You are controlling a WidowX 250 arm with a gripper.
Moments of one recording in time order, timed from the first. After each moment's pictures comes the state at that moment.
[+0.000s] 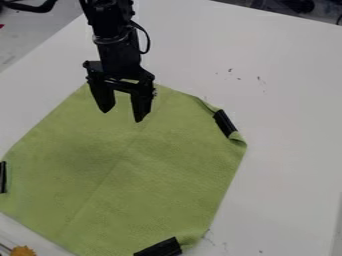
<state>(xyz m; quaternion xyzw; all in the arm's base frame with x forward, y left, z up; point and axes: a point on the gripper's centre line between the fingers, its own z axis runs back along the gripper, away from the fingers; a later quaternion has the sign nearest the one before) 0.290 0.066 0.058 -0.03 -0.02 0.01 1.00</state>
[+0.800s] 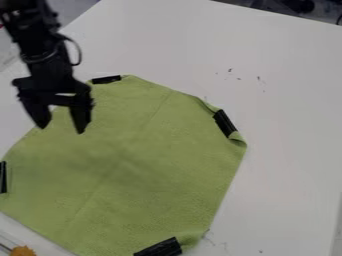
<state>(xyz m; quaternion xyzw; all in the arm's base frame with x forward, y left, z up) 0.221 0.140 0.052 0.01 -0.05 0.15 0.99</state>
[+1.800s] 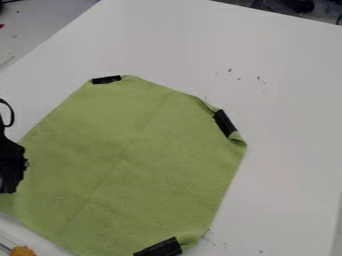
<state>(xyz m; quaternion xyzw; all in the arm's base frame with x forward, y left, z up) 0.133 0.171 0.021 0.07 0.01 0.19 0.98</state>
